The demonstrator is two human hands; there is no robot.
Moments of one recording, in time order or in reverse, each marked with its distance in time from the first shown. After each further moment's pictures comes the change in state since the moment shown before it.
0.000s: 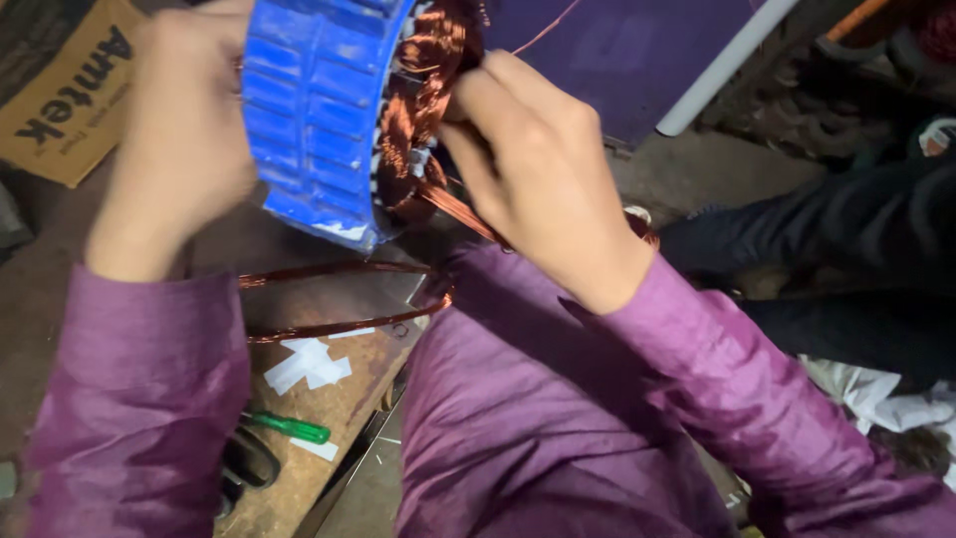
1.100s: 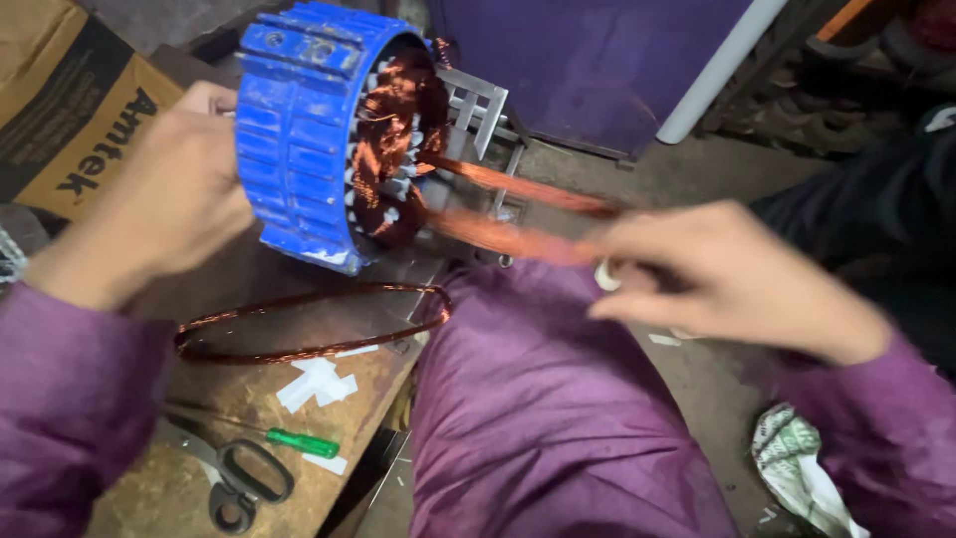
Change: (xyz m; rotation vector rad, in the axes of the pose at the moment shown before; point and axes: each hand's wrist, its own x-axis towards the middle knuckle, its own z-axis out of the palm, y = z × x) left_hand -0.001 -0.011 -0.021 0.462 -0.298 0.406; right_hand -0.045 0.014 -0.113 0.036 -0.769 0.445
